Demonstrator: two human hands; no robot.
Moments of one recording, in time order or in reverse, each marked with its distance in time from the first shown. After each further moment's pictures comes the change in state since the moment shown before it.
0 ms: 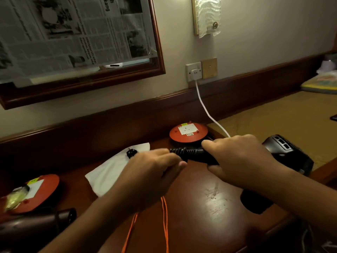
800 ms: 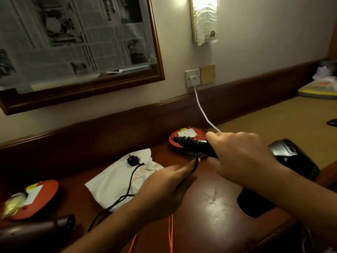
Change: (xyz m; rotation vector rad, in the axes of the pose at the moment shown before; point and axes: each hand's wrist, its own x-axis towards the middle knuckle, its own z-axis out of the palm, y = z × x) left_hand 0.006 0.007 0.045 -0.140 -0.143 -0.086; right_hand 0.007 0.001 -0.015 0.028 0.060 0.168
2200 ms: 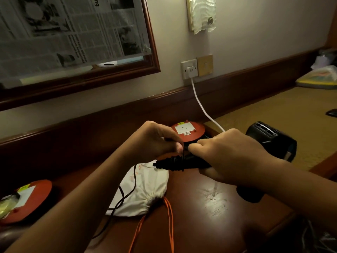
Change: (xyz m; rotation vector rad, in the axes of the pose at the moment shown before) left_hand 0.069 -0.054 -0.052 -0.309 0.003 0.123; right_hand 0.010 0.000 0.016 -0.004 -0.038 -0.416
